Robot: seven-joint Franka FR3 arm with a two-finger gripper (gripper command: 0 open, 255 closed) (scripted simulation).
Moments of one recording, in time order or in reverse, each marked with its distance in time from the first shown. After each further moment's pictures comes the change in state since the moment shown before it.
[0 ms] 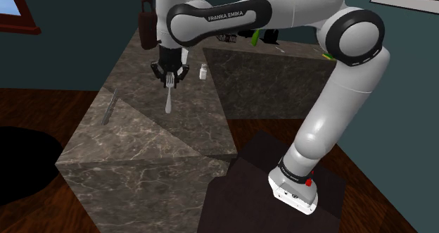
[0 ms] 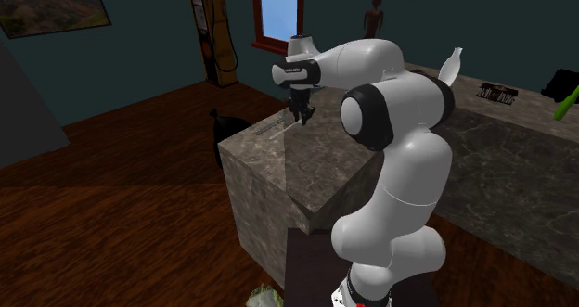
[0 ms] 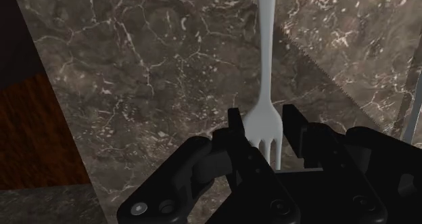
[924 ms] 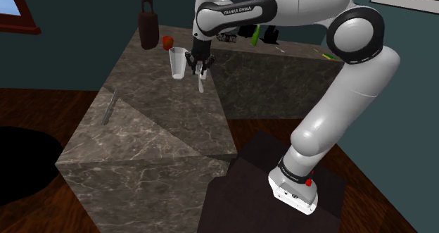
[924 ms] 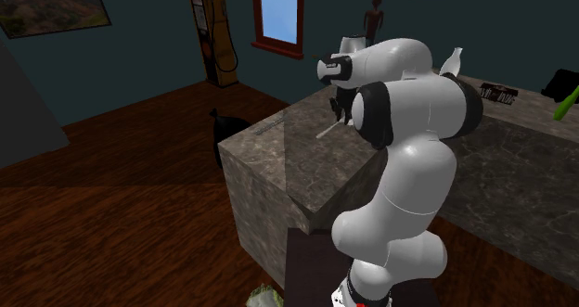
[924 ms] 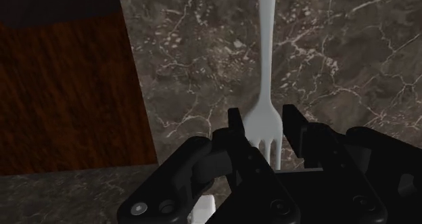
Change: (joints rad) arm -0.168 -0.079 -0.167 -0.094 0.055 0.037 -0.353
